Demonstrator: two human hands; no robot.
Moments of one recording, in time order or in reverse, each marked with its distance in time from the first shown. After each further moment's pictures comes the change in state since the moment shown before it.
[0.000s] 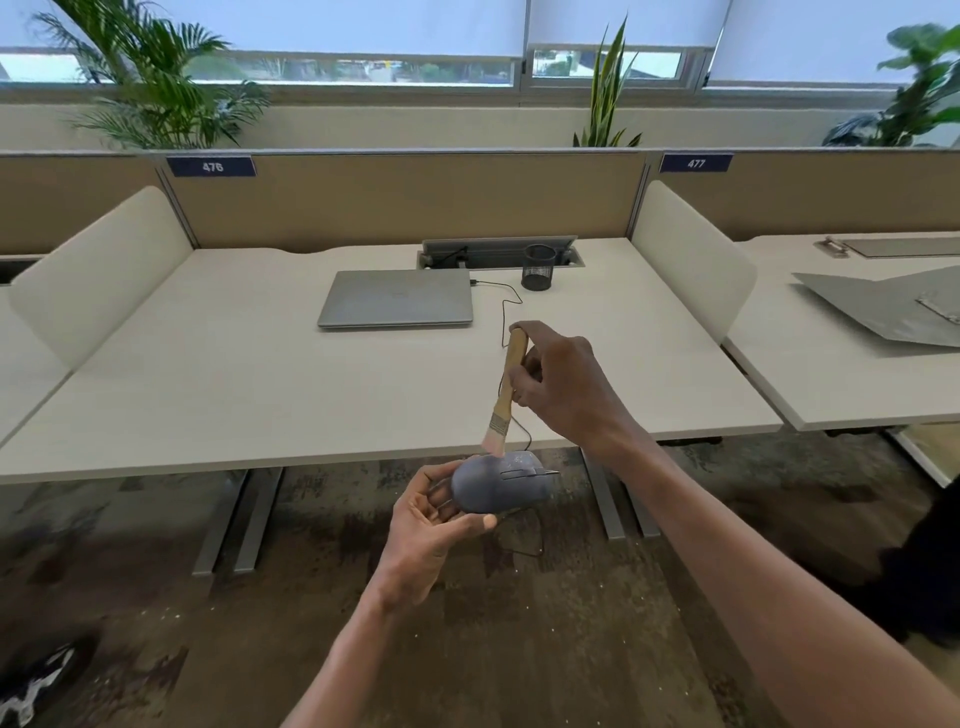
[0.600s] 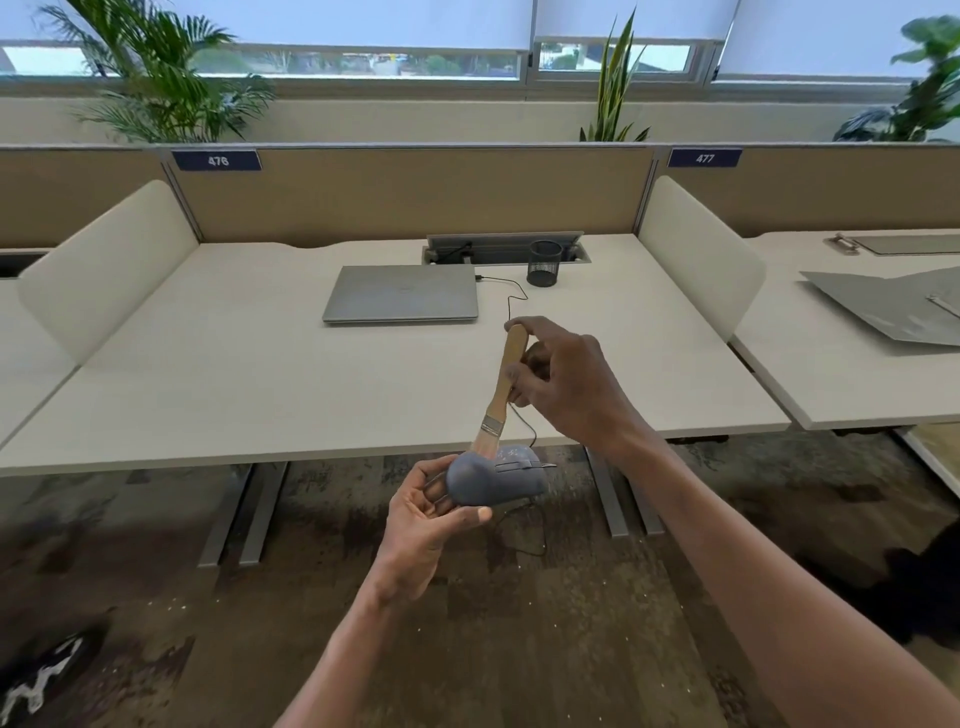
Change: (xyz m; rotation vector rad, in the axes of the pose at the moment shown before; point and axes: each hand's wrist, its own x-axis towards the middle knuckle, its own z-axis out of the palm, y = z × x) left_hand 0.002 -0.001 -0.009 -0.074 0.027 -0.051; right_hand -0.005 -0.004 -0.001 0.160 -0.022 -0.046
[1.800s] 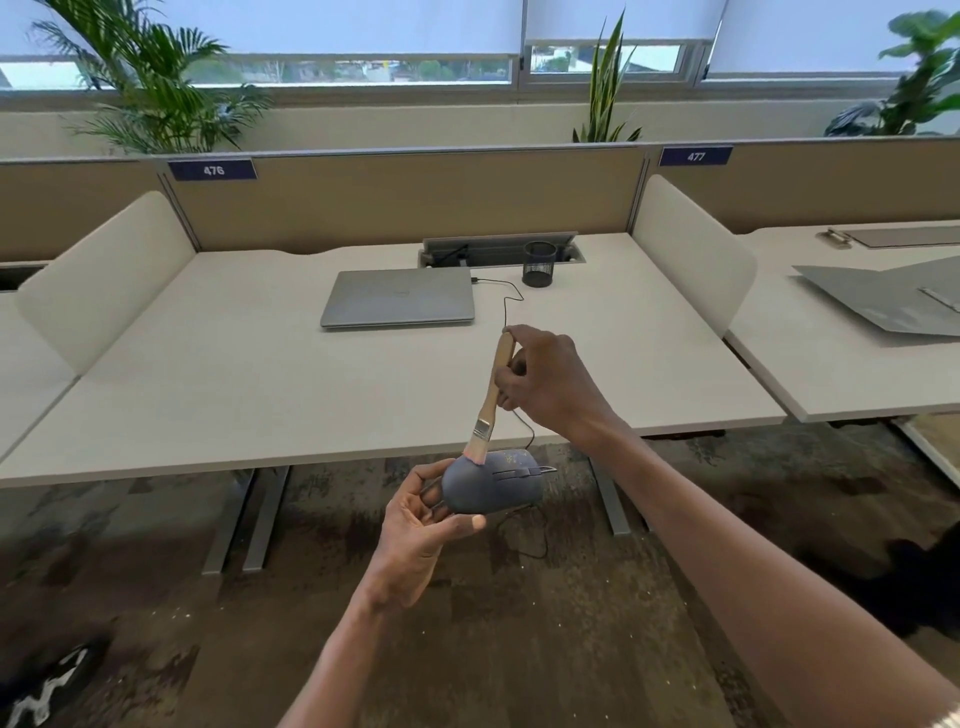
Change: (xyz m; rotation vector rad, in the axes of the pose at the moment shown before) left_hand -0.011 0.004 -0.004 -0.019 -0.031 -0.039; right_hand 0.008 -0.007 0.012 -0.074 -0.034 0.161
